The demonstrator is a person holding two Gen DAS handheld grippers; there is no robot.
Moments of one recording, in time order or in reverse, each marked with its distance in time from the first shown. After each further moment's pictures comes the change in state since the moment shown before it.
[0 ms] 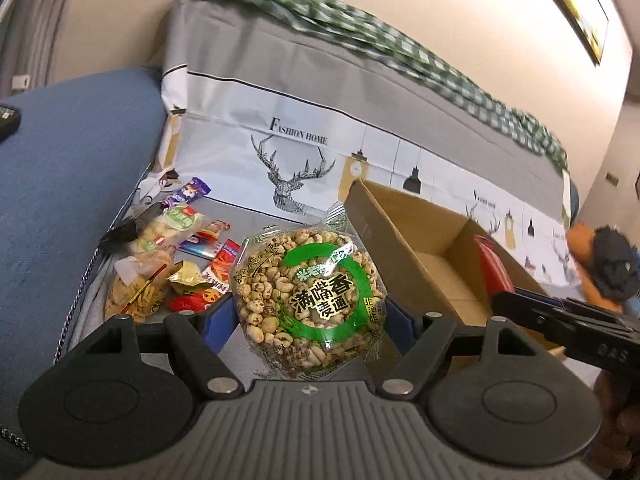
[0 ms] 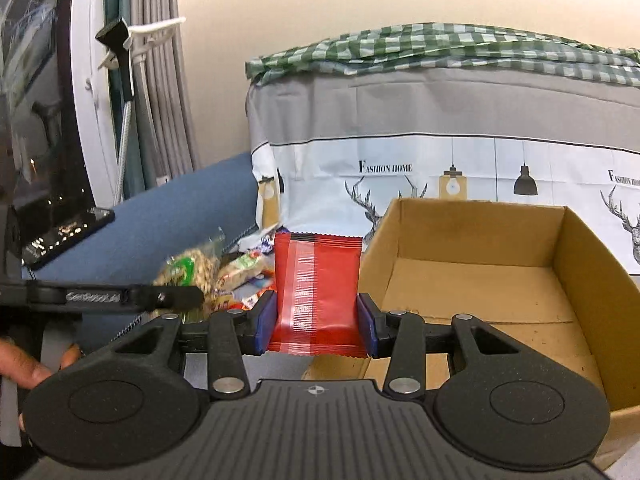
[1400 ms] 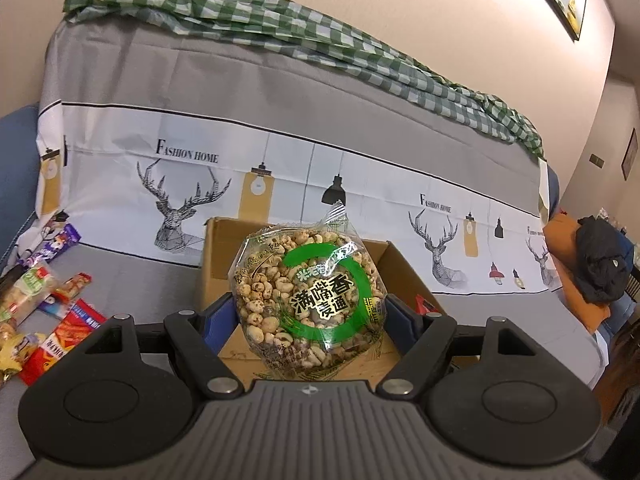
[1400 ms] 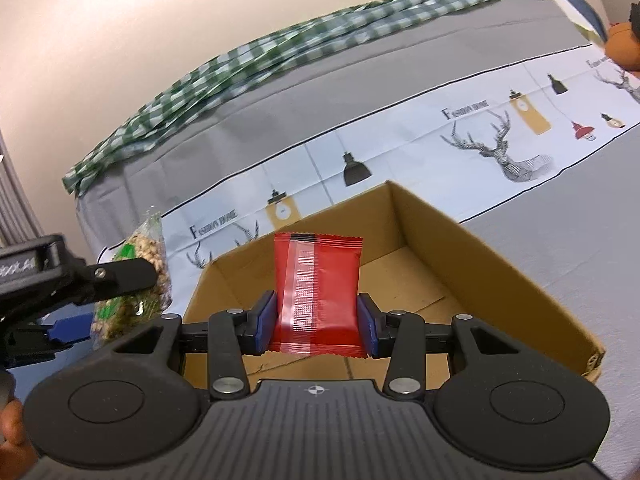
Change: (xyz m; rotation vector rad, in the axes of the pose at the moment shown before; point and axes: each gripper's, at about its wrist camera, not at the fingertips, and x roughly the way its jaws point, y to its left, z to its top) left arm 0.085 -0.179 0.071 0.051 0.024 -0.058; right arm -0.003 -0.126 -0.003 0.446 -0.128 -0.328
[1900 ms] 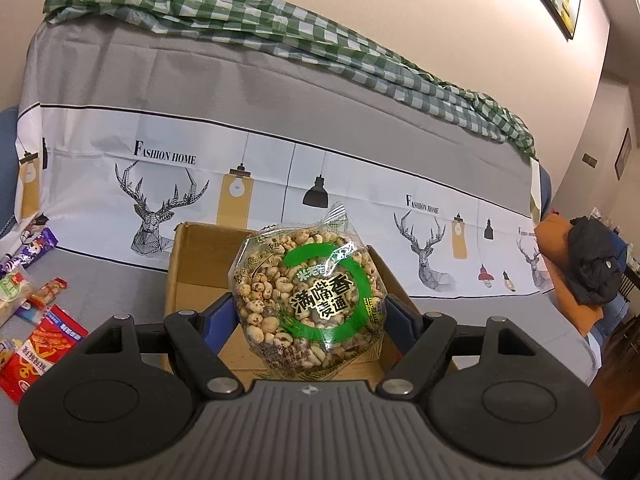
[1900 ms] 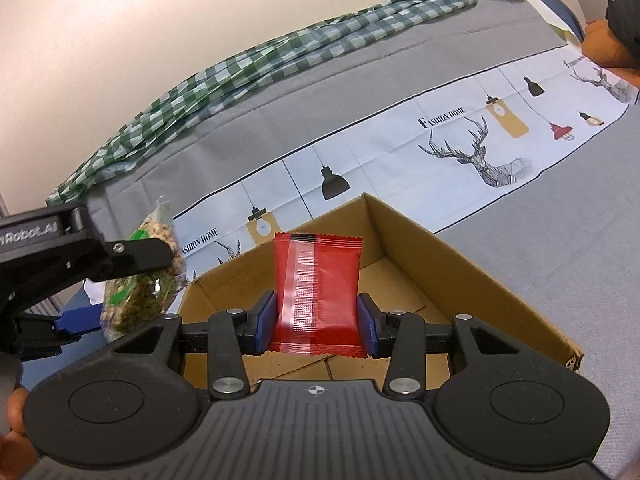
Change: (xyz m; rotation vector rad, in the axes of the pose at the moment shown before) left arm 0.016 -0.022 0.008 -0.002 0.004 -0.024; right arm -0.002 -0.009 0.002 0.036 -0.040 -0.042
